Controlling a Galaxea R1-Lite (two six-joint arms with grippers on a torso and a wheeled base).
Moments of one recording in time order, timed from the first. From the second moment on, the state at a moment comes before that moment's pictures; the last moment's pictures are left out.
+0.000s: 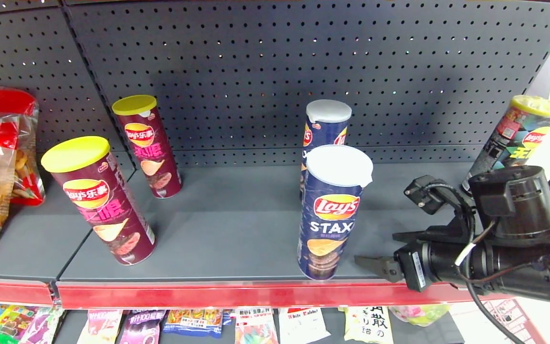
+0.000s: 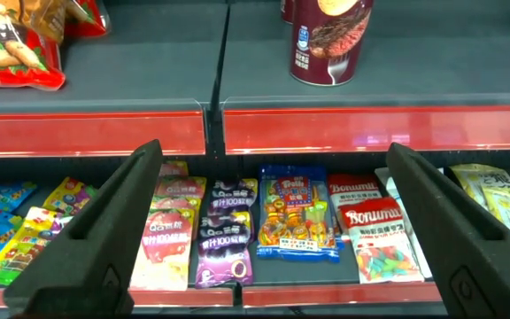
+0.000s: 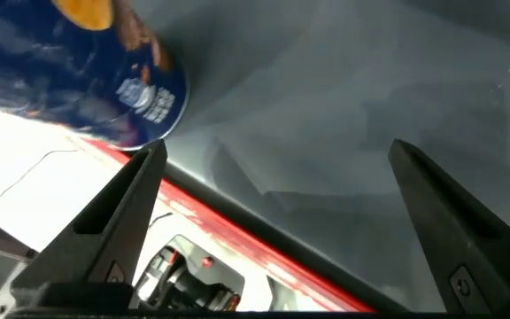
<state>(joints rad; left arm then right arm) 0.00 0.00 0.00 0.00 -0.01 0.01 0.57 1.51 -0.66 -0.22 0.03 0.08</state>
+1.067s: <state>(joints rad) 0.00 0.00 0.00 0.00 -0.01 0.01 0.62 1.57 -0.70 -0.22 0.01 0.08</state>
